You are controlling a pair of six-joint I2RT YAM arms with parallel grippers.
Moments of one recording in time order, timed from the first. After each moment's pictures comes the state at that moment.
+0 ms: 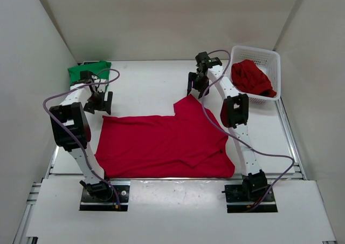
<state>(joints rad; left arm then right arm) 0.19 1.89 1.41 -0.75 0.07 0.26 0.35 2.70 2.66 -1.22 -0.20 0.40</state>
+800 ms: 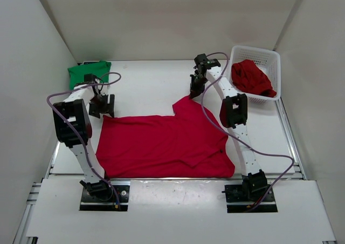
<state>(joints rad) 0.17 1.96 1.40 -0.74 0.12 0.17 0.36 2.73 2.65 -1.21 -0.30 0.41</state>
